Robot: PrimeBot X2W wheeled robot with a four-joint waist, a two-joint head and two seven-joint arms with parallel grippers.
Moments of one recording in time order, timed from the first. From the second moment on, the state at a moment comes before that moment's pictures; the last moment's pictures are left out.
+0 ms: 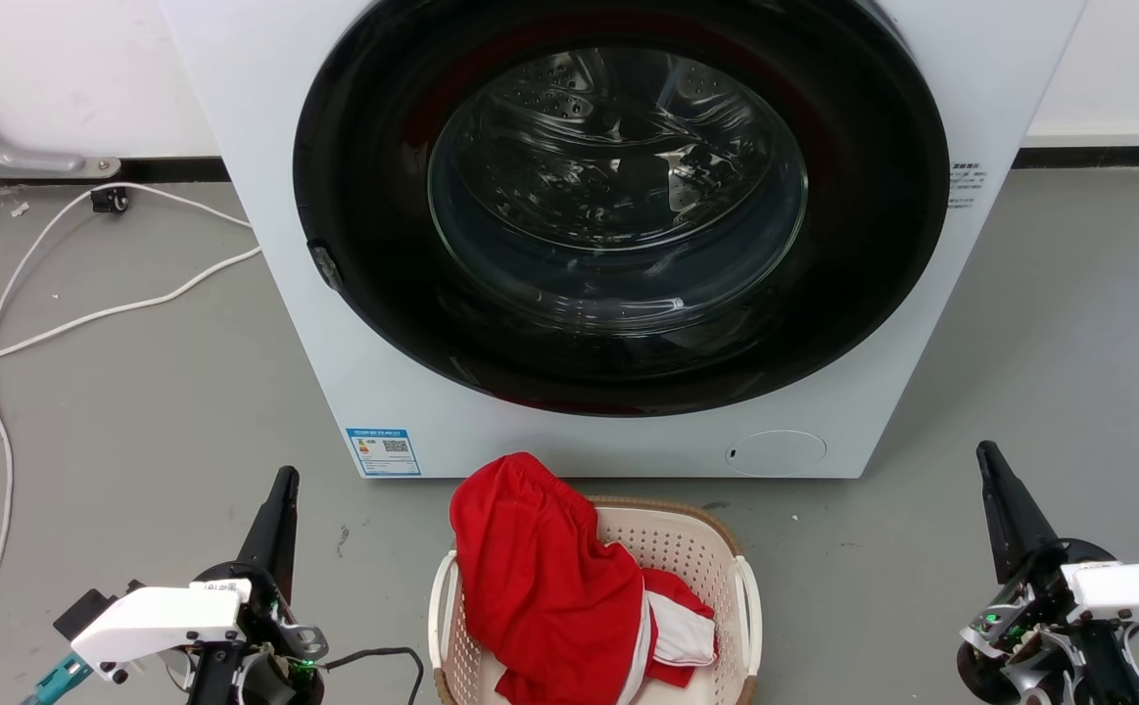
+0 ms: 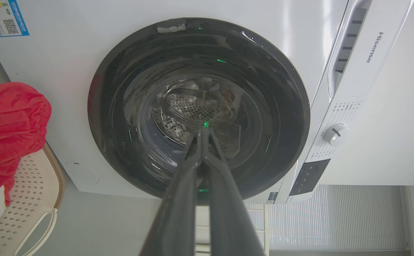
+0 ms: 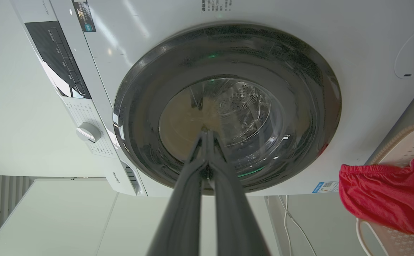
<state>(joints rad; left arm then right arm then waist) -0.10 0.05 0.11 0.25 -1.62 -0.13 0.11 -0.10 -0.06 -0.11 0.25 1.62 0.13 0.11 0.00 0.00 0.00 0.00</state>
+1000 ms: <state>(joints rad) -0.05 0.05 0.10 0.26 -1.59 -0.13 0.06 -0.05 -0.05 -0.08 0.27 1.57 0.13 0.06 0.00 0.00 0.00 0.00</state>
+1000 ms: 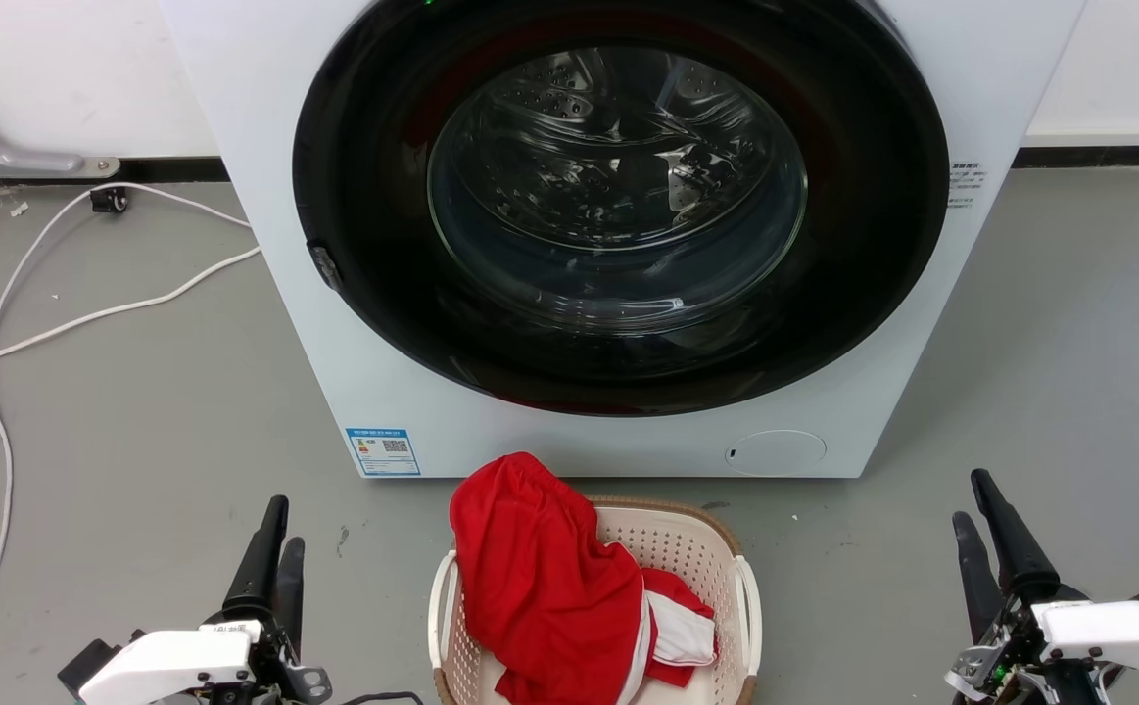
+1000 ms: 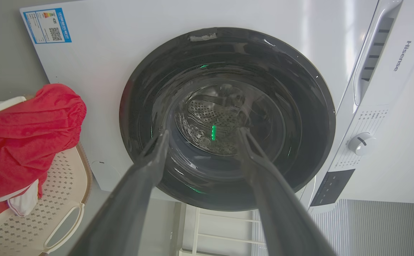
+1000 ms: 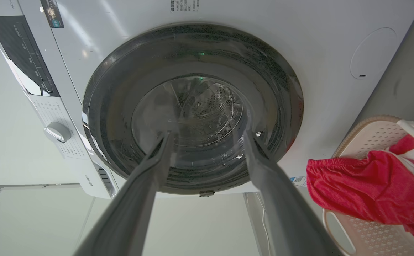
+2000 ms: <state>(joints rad) -0.03 0.05 0.17 0.07 -1.14 -0.04 -0.06 -0.05 -0.05 -0.08 0.09 0.89 0.13 -0.06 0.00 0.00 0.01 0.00</state>
